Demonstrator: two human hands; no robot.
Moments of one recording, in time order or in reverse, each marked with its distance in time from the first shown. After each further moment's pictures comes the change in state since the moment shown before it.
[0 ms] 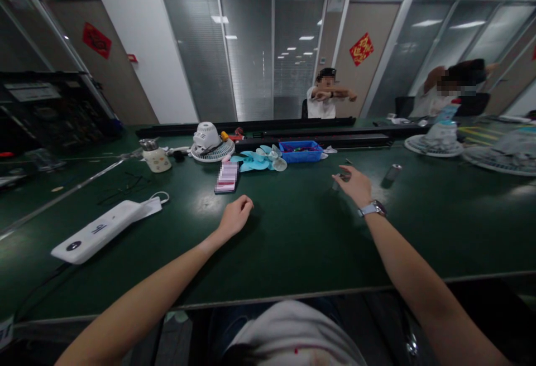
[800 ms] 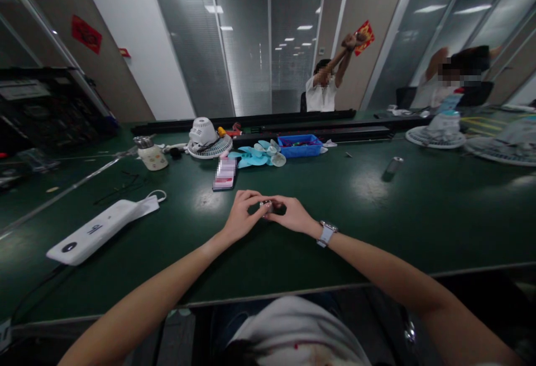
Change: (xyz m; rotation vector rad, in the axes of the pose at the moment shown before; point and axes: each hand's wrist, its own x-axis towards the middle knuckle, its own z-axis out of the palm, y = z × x) left_hand -0.015 0.030 0.004 -0.031 0.044 0.341; right_hand -0.118 -0.156 0.023 0.711 -0.617 -0.426
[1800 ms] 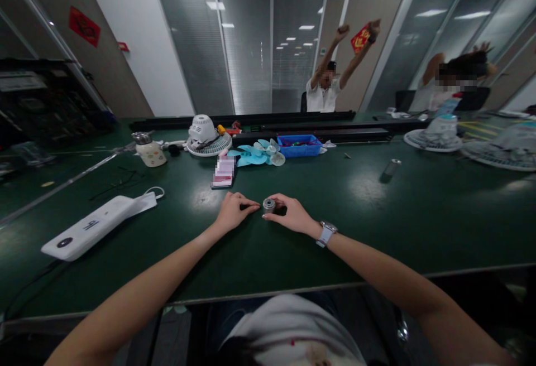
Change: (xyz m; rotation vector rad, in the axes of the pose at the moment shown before) left_hand 0.005 -0.054 -0.001 0.251 -0.190 -0.155; right_hand -0.006 0.005 -0.001 0.034 -0.016 0.023
